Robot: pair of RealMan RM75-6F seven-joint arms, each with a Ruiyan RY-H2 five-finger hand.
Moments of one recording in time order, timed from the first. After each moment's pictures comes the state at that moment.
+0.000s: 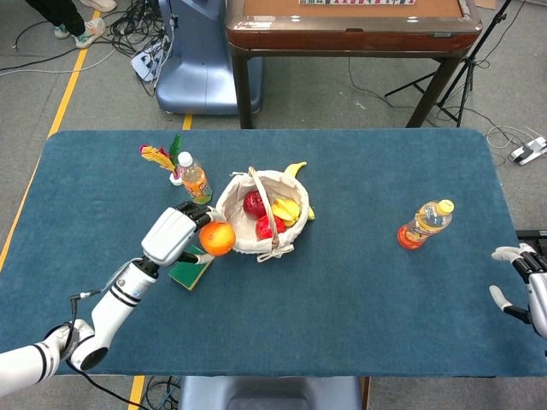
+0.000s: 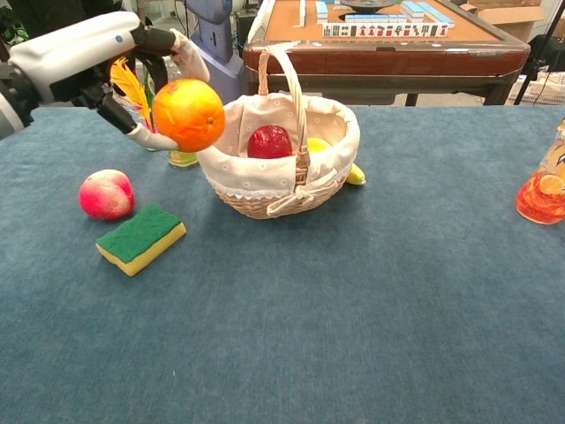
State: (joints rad) left arm -0.75 -1.46 -0.18 -1.39 1.56 1.19 -0.07; right arm 0.03 -0.99 0.08 -1.63 -1.50 1.53 0.09
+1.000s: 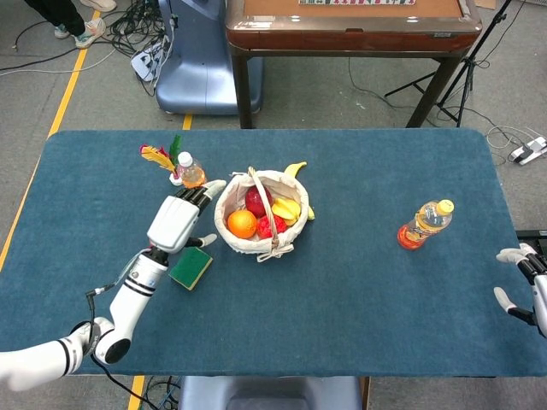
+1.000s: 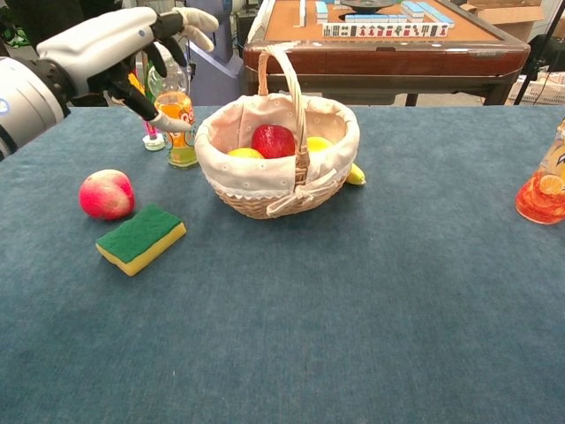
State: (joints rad) left arm -0.75 -1.54 -0.24 -1.38 1.39 1.20 0.15; right arm 0.03 -0.99 0.08 -1.61 -1.49 1.52 0.12
